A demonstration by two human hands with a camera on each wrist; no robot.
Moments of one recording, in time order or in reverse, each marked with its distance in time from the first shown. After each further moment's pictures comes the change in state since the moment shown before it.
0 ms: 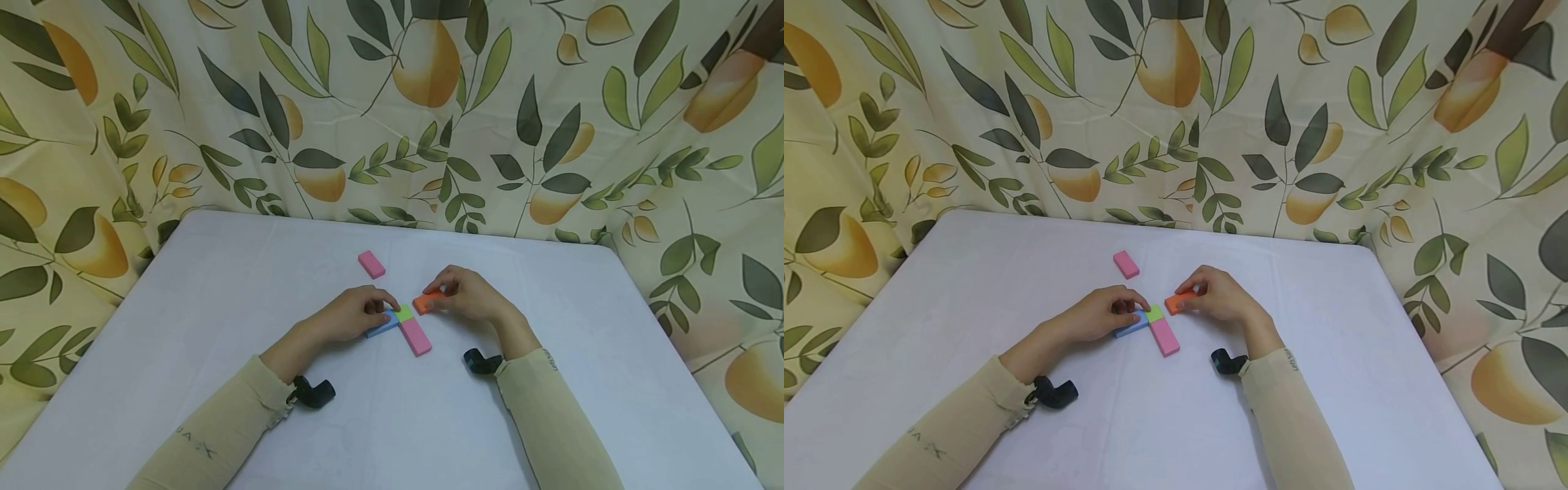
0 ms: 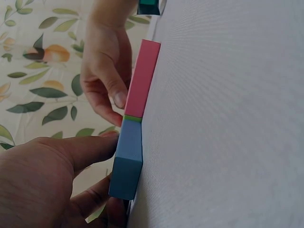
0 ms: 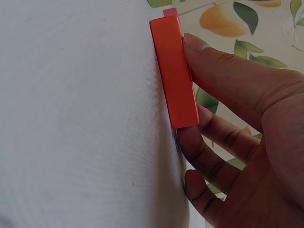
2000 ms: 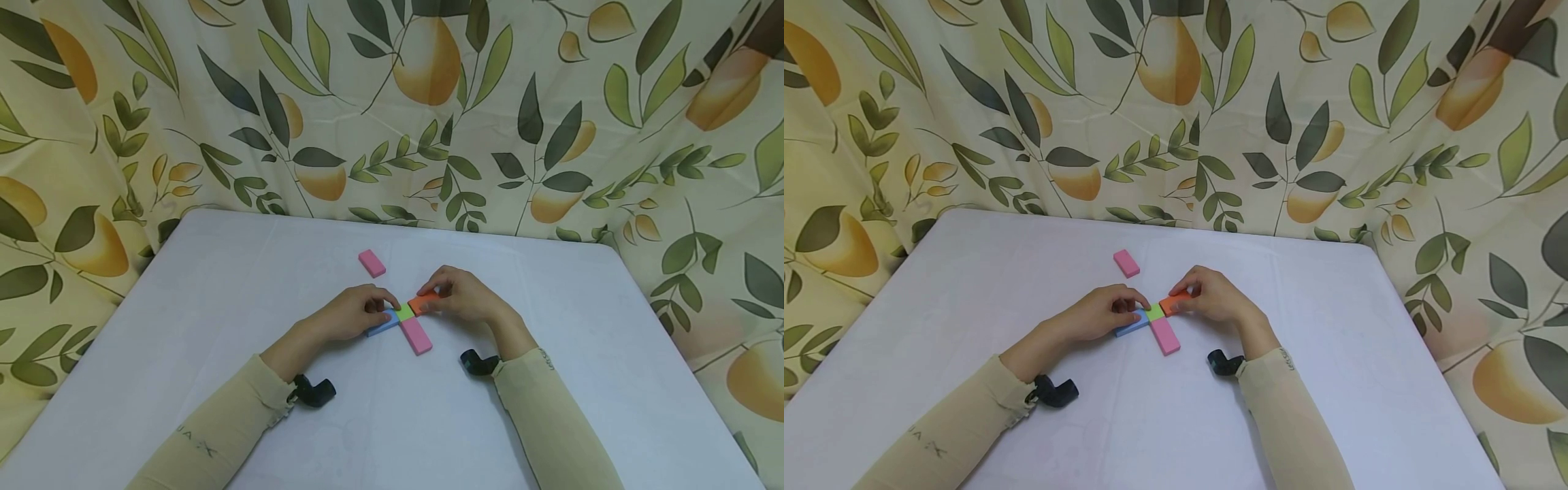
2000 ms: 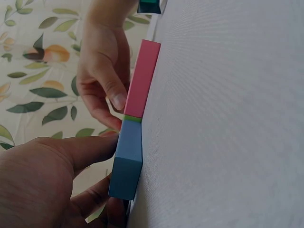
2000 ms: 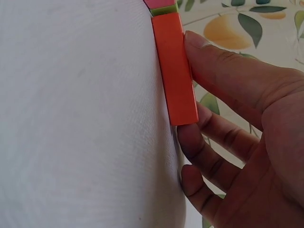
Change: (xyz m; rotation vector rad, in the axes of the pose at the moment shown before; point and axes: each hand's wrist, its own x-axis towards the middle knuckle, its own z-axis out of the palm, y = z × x) left_hand 0.000 0.000 -0.001 0.022 -0.007 0.009; right_hand 0.003 -0.007 0.006 0.054 -0.052 -0.028
